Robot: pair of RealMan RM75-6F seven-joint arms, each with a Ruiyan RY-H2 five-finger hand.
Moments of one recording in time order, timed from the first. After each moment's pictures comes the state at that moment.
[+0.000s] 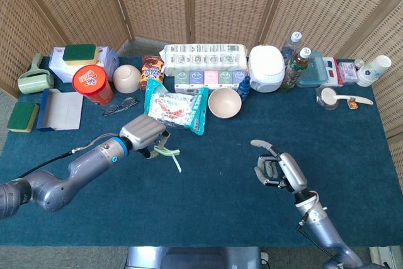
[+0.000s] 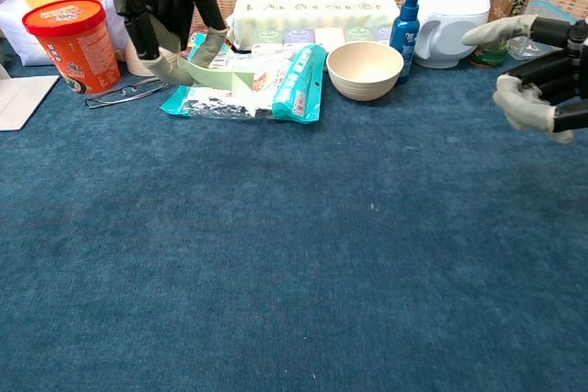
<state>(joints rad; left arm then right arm) -1.21 -1.04 -0.10 -1.81 0.77 0.50 0.31 0.38 -1.49 0.11 -1.44 -1.65 1.30 0.71</state>
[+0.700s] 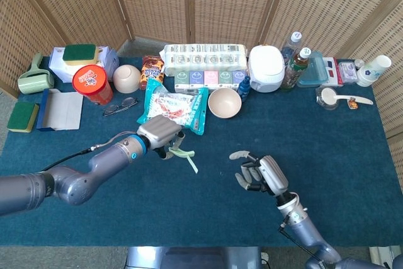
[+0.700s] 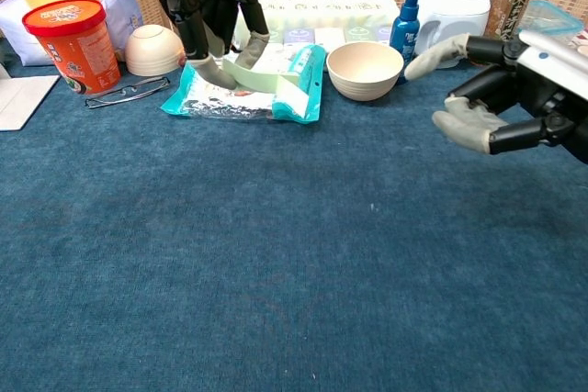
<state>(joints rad) -1.41 -1.09 -0.03 -1.79 0.55 0.48 0.31 0.43 -1.63 0.08 -1.35 -1.71 1.37 0.62</state>
